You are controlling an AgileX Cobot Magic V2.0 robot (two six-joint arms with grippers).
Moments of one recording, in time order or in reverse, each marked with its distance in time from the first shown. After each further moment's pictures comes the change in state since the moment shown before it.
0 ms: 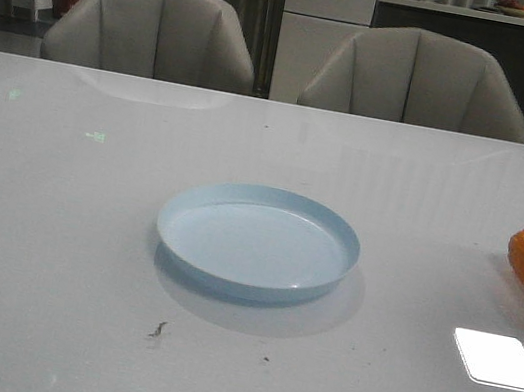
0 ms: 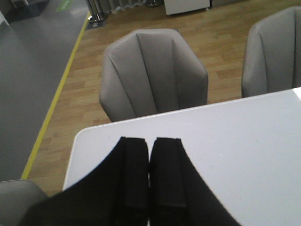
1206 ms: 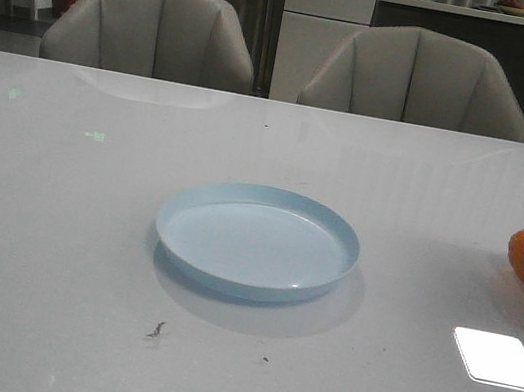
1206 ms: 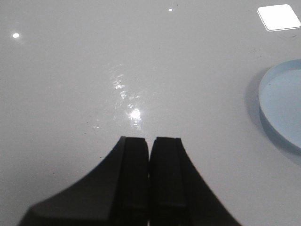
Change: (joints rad) left arm 0.001 -0.794 1.743 -0.069 -0.682 -0.192; right arm 0.000 0.327 -0.229 -0.048 0.151 0.000
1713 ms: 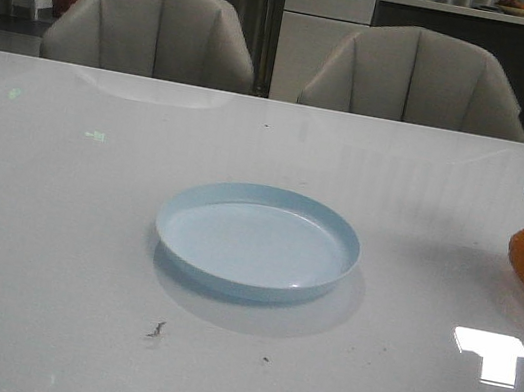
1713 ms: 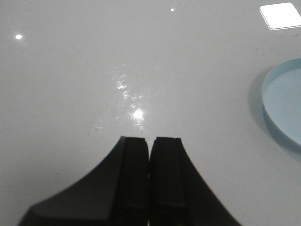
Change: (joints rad) left arm 0.000 0.000 0.000 0.018 0.000 0.000; right arm 0.000 0.528 -0.346 -0.063 0.122 0.000
